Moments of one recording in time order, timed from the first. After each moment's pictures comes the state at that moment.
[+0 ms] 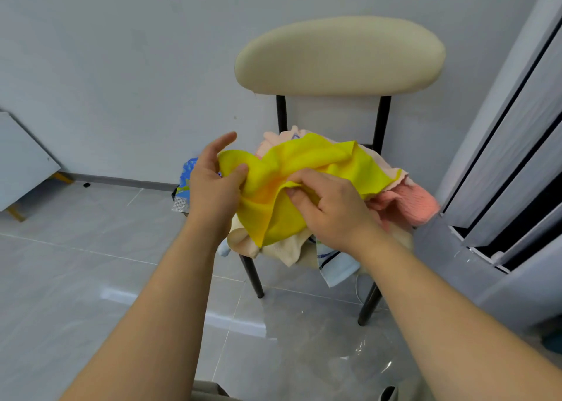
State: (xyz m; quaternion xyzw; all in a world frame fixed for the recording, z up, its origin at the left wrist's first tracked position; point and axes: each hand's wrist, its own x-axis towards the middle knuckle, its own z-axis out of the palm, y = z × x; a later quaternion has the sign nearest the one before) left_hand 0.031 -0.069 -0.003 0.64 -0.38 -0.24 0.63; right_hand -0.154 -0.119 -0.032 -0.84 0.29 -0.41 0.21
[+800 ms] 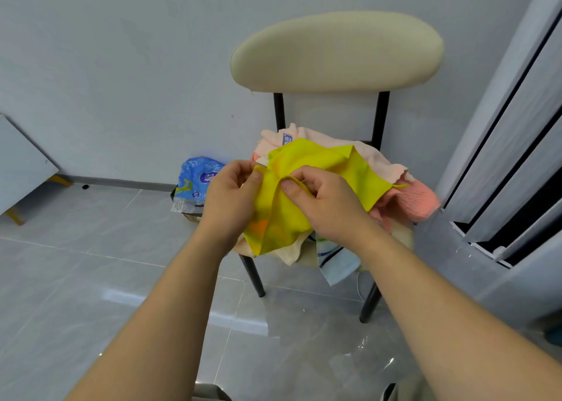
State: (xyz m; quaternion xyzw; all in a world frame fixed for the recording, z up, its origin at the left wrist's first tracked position) left_hand 0.013 -0.066 -0.011 0.67 -0.43 -0.28 0.55; right_hand -0.145 -0.119 -0.033 -0.75 0.34 -0.39 0.41
